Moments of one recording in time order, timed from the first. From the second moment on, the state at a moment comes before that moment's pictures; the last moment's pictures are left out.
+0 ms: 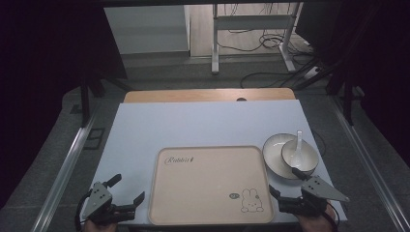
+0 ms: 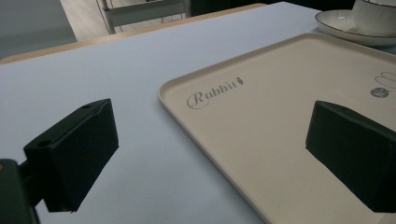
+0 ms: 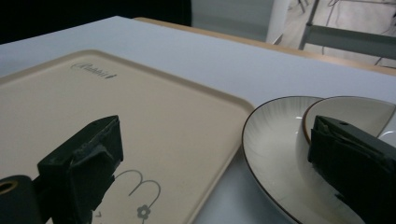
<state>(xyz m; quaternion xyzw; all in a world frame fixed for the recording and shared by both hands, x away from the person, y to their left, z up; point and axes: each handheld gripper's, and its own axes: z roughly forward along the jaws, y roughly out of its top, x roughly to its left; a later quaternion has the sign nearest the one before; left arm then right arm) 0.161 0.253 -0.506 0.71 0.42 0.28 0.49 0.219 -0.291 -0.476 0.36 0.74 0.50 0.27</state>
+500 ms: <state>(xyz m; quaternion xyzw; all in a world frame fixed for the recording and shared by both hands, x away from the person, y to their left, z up) 0.162 0.254 -0.507 0.71 0.42 0.28 0.50 0.226 -0.287 -0.480 0.35 0.76 0.50 0.24</state>
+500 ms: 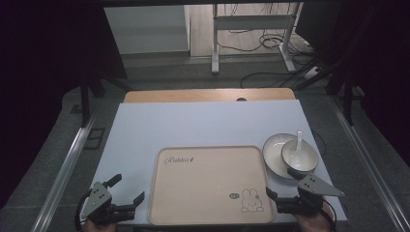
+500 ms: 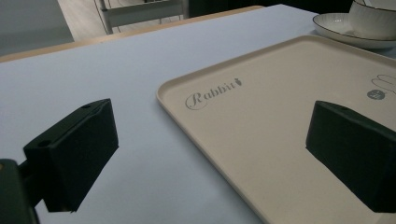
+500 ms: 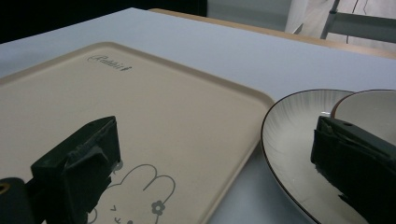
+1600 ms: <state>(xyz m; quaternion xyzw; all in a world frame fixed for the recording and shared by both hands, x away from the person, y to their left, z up) 0.163 0.255 -0.507 0.70 0.42 0.27 0.50 0.232 -0.292 -0.469 0.36 0.77 0.46 0.24</state>
